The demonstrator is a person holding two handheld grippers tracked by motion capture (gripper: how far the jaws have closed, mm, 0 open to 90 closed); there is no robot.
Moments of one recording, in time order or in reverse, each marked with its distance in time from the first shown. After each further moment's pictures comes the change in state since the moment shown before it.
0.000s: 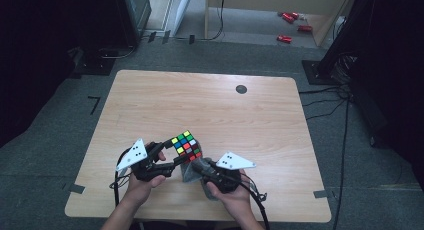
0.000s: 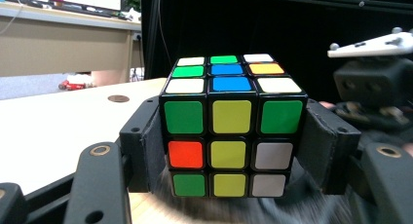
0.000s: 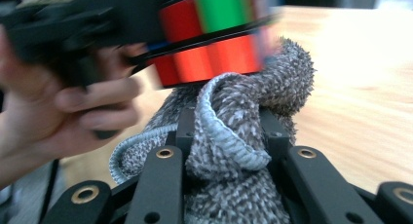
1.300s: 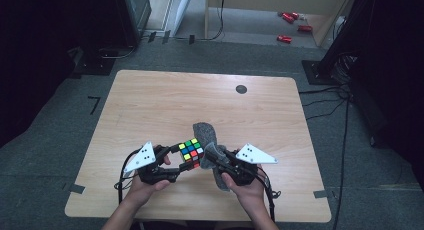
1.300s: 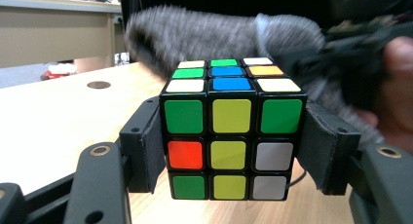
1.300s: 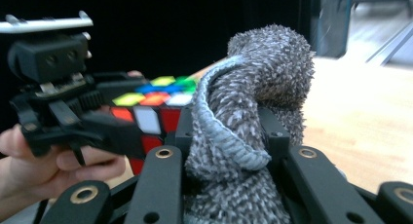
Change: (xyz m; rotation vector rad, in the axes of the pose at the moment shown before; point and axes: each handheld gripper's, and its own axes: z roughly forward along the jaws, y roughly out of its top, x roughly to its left) left arm -0.004 -0.004 0.006 0.063 -0.082 0.019; right arm -0.026 0.025 -0.037 -0.121 -0.040 0.020
